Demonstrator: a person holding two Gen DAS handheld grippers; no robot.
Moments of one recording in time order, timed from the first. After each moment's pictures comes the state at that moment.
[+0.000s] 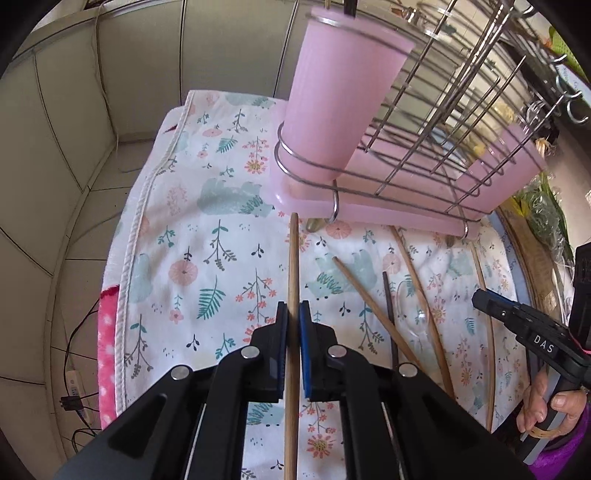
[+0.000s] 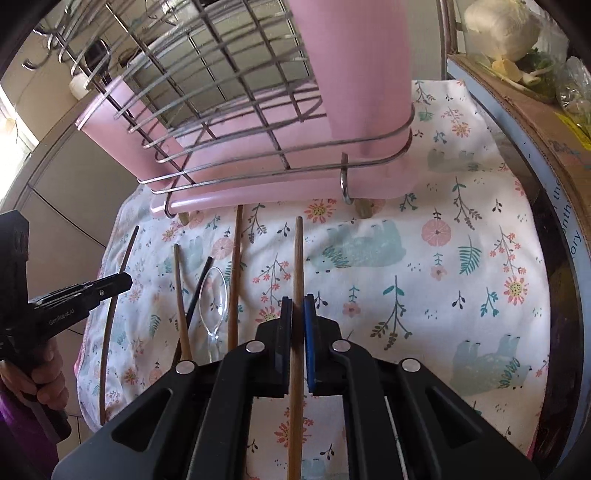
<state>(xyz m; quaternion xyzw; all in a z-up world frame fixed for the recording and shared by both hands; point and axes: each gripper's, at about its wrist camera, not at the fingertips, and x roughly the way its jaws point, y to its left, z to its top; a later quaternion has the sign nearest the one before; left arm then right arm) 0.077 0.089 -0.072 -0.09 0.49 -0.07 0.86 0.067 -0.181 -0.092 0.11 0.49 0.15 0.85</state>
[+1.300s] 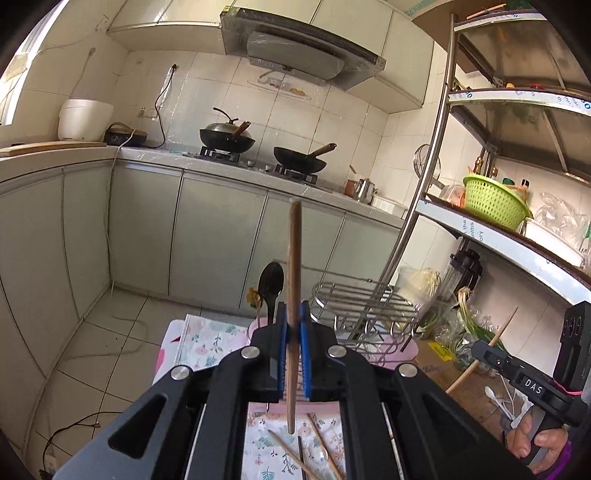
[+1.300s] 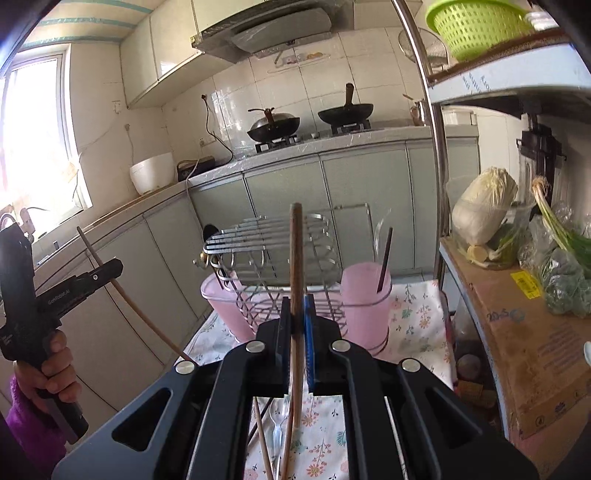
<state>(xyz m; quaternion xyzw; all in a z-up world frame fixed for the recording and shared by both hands) 0.007 0.098 0.138 -0.13 0.17 -0.08 0.97 0.003 -0.213 0.099 0.09 0.22 0.18 0.96</state>
